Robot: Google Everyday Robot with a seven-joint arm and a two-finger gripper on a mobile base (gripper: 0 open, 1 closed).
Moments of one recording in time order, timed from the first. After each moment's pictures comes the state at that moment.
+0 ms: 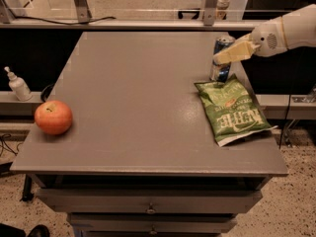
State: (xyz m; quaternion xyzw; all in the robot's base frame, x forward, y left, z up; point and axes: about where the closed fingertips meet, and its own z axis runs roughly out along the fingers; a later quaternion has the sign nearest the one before) arm 0.665 -0.199 0.905 -0.40 0.78 0.29 0.37
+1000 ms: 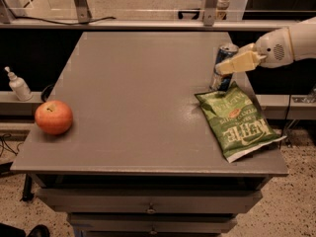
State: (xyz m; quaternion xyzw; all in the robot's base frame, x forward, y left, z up) arm 0.621 -0.196 0.898 -0.40 0.78 0.32 0.36
